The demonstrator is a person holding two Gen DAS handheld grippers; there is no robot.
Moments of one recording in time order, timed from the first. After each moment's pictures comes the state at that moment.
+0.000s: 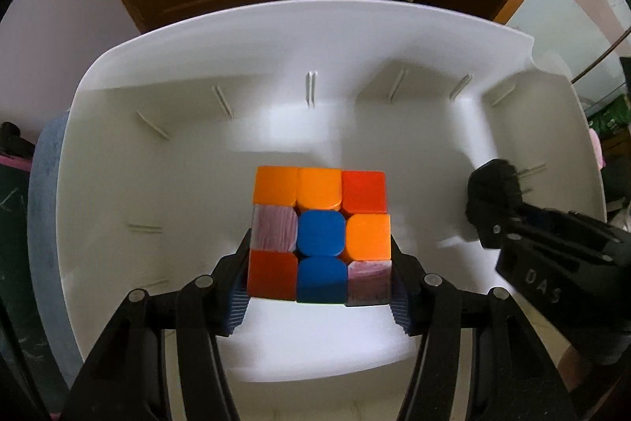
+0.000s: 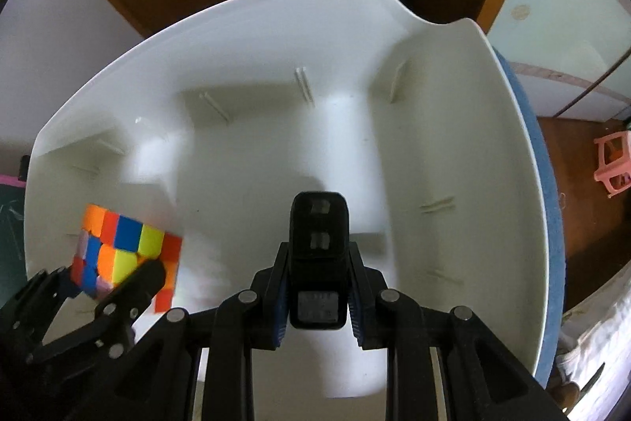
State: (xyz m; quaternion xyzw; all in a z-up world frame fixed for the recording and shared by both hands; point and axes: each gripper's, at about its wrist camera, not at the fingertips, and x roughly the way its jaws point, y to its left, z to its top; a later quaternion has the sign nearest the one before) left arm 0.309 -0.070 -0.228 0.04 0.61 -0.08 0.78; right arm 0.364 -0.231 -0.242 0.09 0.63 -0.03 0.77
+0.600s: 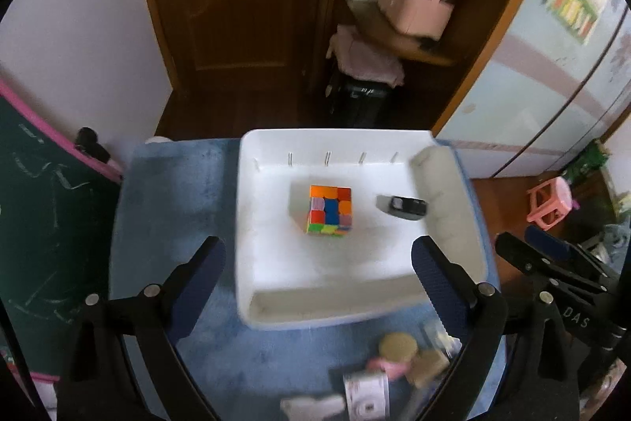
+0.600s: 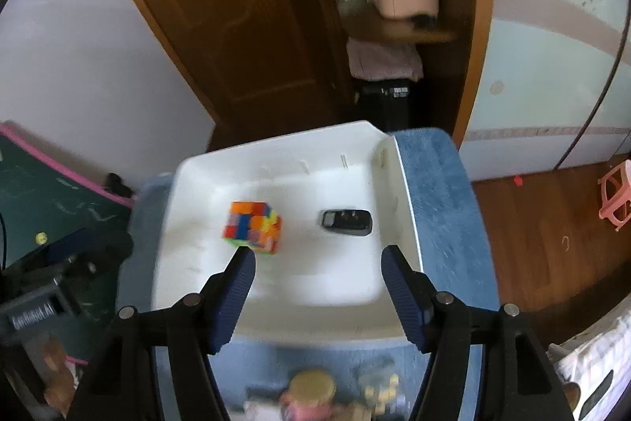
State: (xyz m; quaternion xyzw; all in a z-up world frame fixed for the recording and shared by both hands) left arm 0.190 0.005 -0.026 -0.02 0.50 -0.09 0.86; right arm 0.197 -0.226 -0.046 0.11 0.48 0.02 0.87
